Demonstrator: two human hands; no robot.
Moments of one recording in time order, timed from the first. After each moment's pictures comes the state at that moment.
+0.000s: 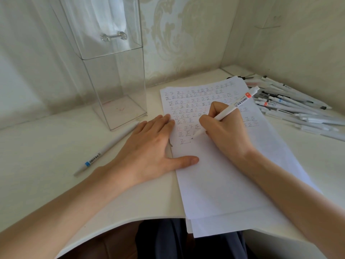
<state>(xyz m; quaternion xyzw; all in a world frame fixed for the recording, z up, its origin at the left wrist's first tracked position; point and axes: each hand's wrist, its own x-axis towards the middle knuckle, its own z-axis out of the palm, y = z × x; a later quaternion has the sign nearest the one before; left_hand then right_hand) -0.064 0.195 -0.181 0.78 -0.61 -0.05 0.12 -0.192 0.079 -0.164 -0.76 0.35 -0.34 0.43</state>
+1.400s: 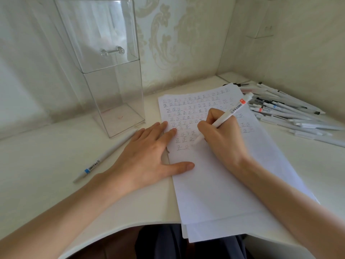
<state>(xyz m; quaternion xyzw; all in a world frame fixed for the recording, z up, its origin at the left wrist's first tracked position) -0.063 0.195 -0.179 0.78 -0.61 -0.07 0.13 -0.195 0.080 -0.163 -0.75 0.35 -0.36 0.44</state>
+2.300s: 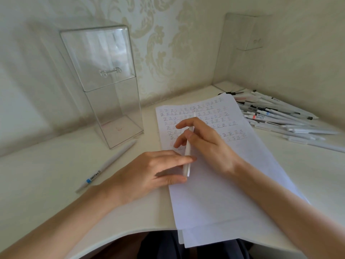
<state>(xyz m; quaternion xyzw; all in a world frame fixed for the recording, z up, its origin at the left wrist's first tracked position) -0.060 0.204 -0.182 0.54 -0.76 -0.11 0.35 -0.200 0.077 -0.164 -0.80 0.17 -0.24 0.51</state>
